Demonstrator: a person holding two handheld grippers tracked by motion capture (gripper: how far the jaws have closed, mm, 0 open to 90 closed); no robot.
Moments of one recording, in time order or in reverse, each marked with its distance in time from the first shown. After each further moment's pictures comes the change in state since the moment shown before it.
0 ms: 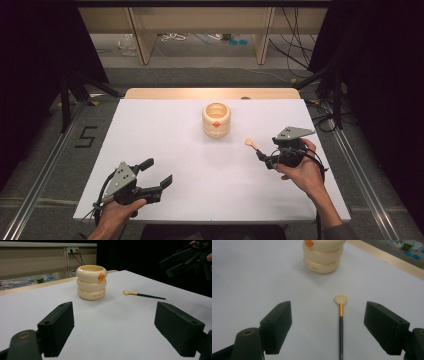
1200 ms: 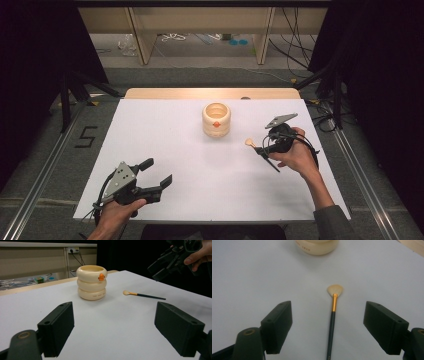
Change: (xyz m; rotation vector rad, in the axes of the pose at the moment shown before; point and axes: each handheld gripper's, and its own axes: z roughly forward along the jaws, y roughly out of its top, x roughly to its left) left arm 0.000 0.000 0.000 0.000 0.000 0.000; right arm -0.024 0.022 0.039 0.184 0.008 -0.023
